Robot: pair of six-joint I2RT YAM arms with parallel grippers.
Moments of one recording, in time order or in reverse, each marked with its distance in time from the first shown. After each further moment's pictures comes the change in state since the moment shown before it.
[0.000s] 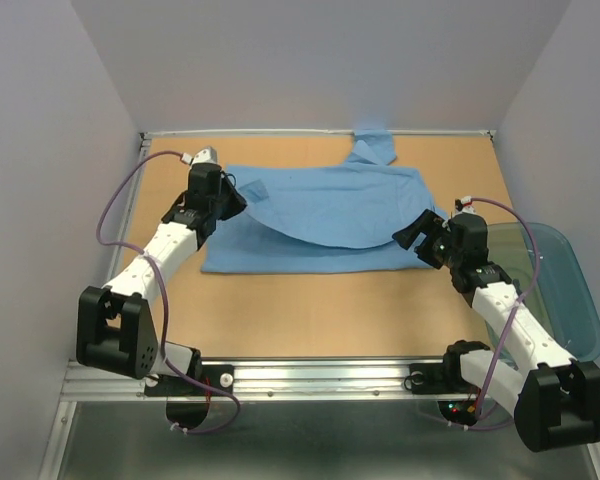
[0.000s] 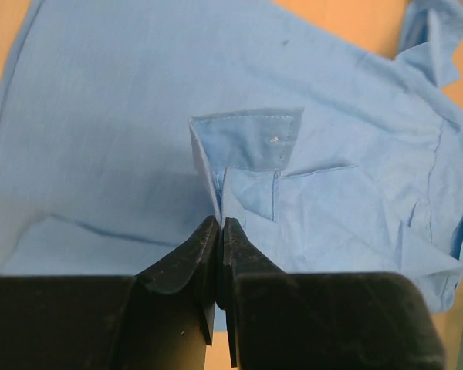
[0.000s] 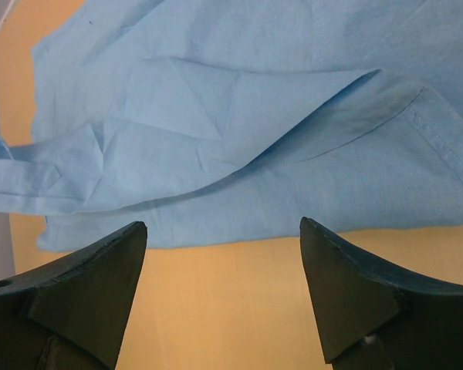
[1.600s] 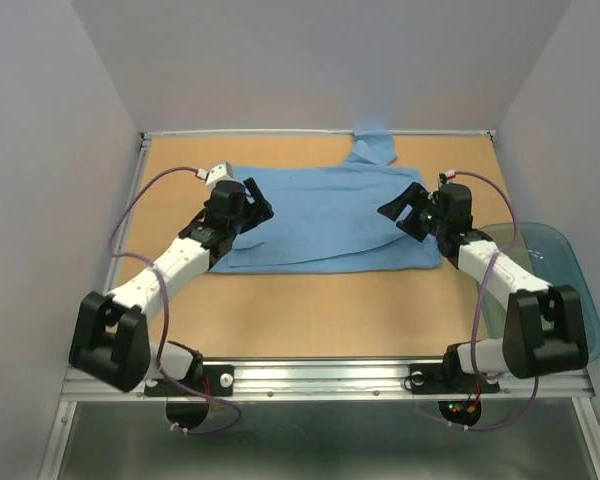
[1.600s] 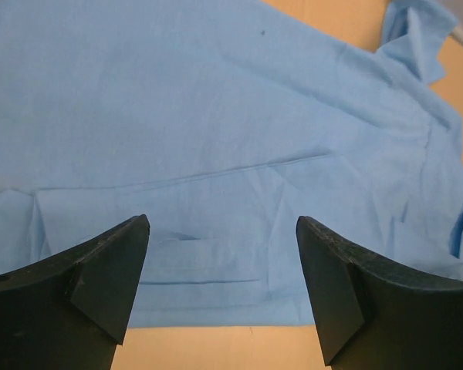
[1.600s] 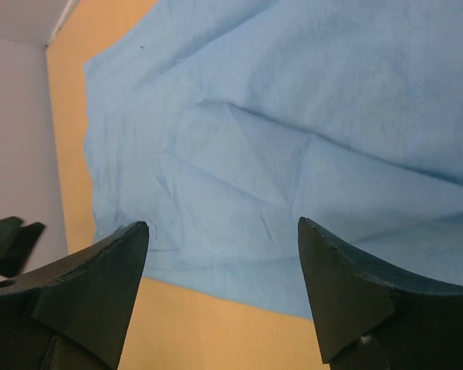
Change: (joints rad) left arm -0.174 -0.121 -0.081 0.068 -0.214 -0.037; right arm 0.003 0.324 0.182 0.151 -0.112 0.065
